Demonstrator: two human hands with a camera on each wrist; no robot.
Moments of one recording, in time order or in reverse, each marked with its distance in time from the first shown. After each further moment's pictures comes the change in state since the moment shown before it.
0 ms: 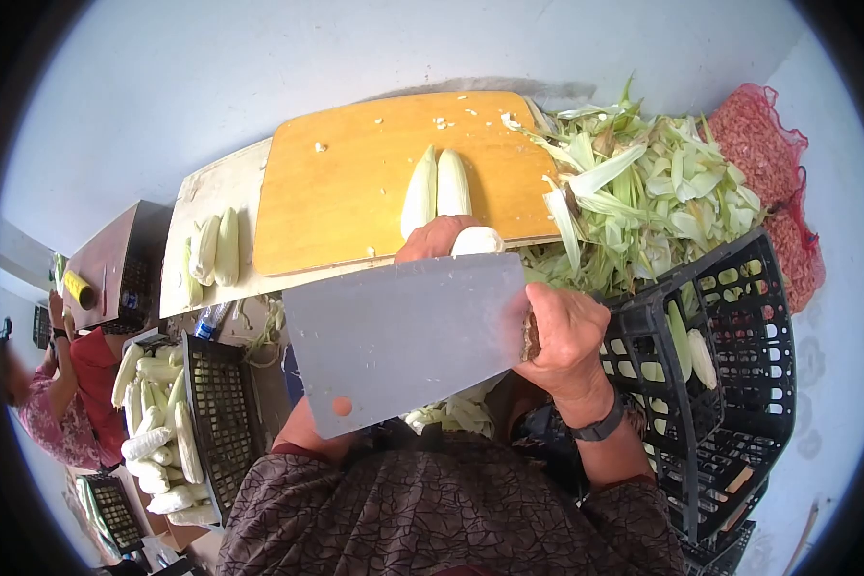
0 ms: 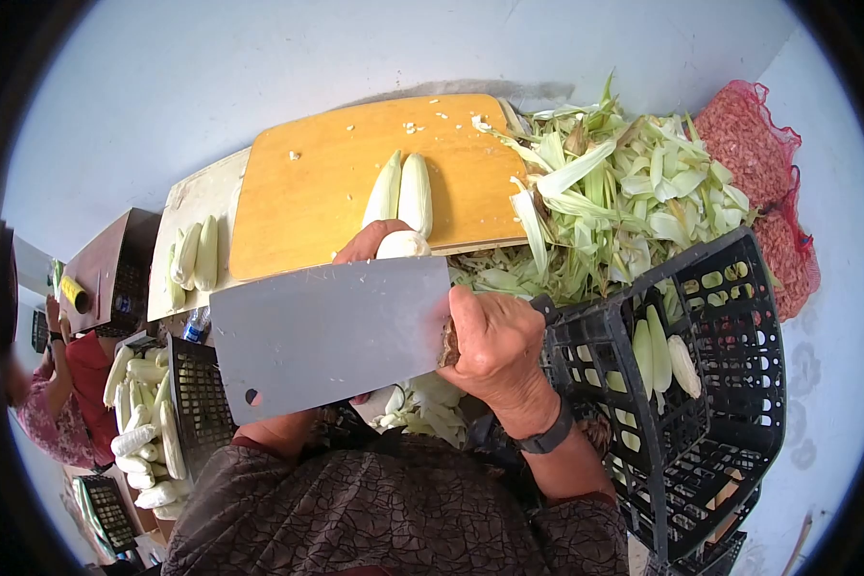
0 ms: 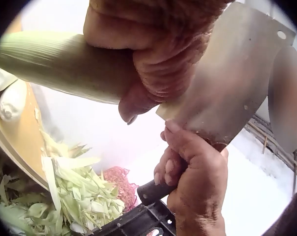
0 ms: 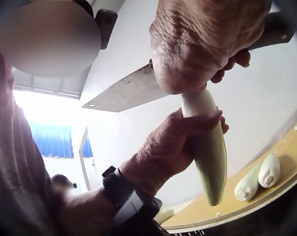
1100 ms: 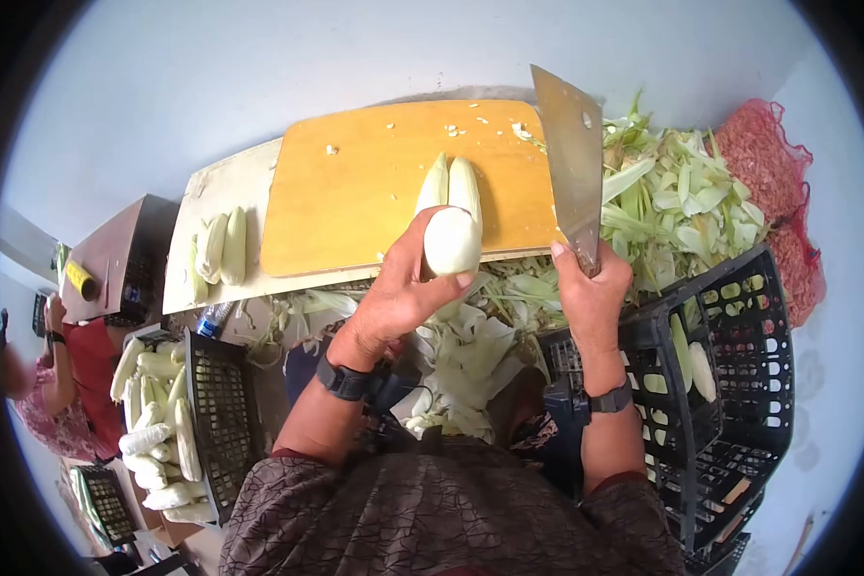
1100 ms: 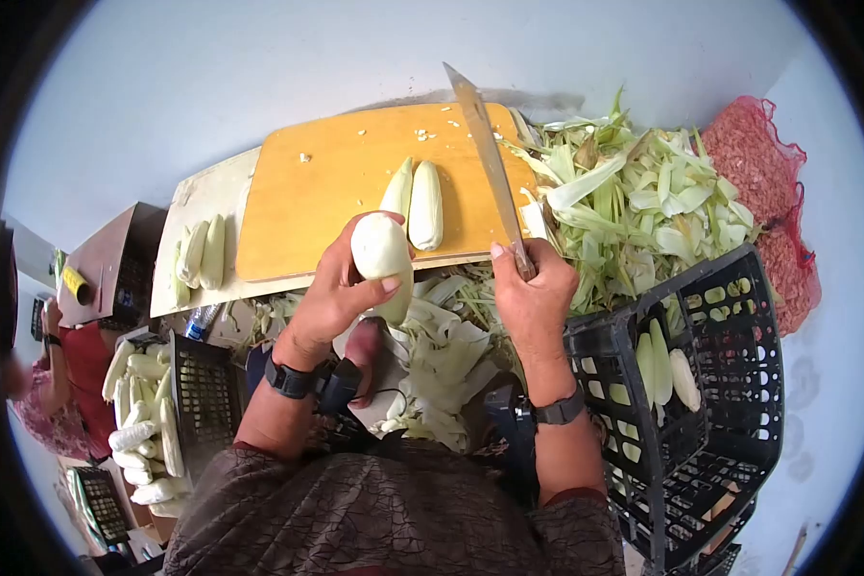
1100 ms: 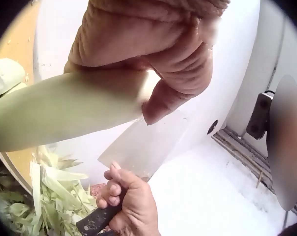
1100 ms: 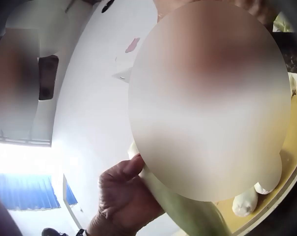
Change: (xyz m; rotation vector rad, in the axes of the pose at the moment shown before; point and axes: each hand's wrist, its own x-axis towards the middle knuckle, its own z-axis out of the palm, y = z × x) left_hand 0.007 0.001 -0.040 -0.560 -0.274 -0.105; right_hand 0.012 0.042 0.025 0.332 0.198 0.767
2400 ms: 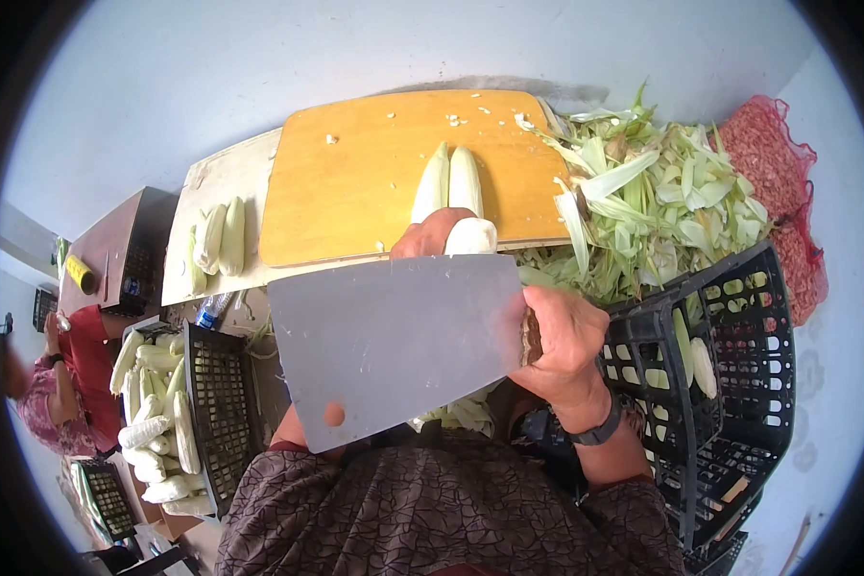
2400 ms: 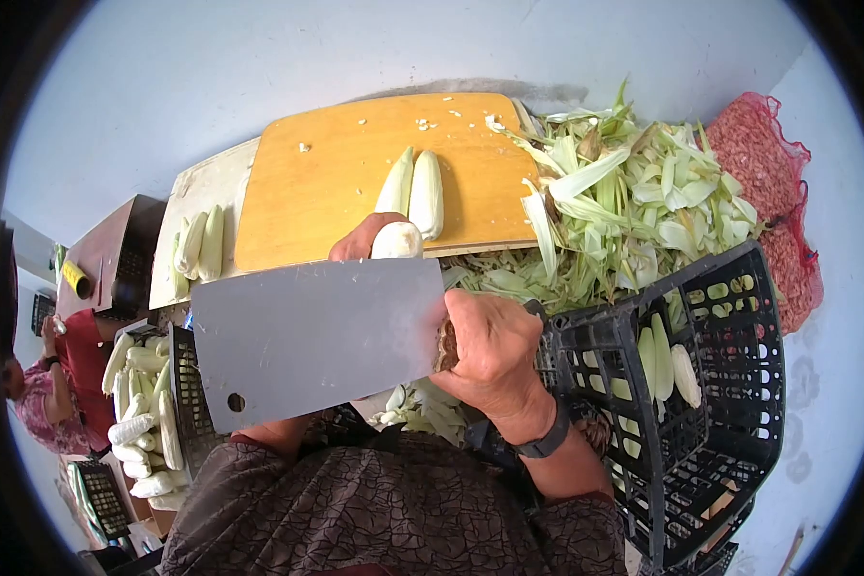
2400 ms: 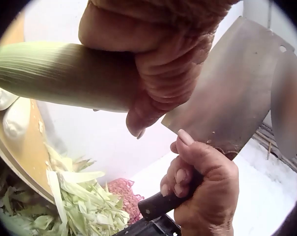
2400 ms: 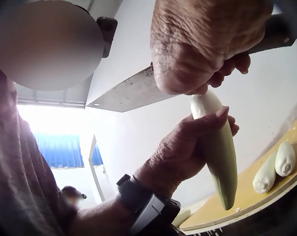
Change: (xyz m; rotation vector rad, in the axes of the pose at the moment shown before) left_hand 0.006 -0.027 0.029 0.638 0.443 0.091; right_hand -0.039 -0.037 -0.010 -0.175 -0.231 -0.729
